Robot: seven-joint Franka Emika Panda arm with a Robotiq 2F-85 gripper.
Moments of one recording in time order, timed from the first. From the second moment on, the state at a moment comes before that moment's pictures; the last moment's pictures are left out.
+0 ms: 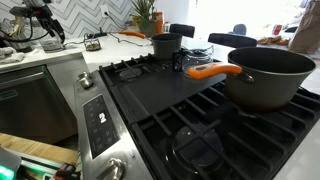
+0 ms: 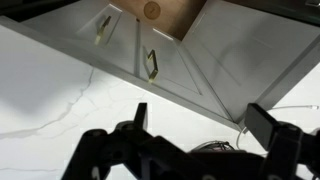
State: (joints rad) arm 0.04 -0.12 0.23 -2.12 0.01 2.25 0.47
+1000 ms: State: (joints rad) arm 0.06 0.07 0.19 -1.99 -0.13 2.42 0.84
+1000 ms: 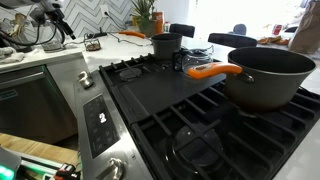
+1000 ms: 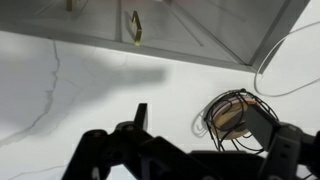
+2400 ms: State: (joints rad) arm 0.25 0.53 -0.03 -1.50 -0.18 2.46 1.12
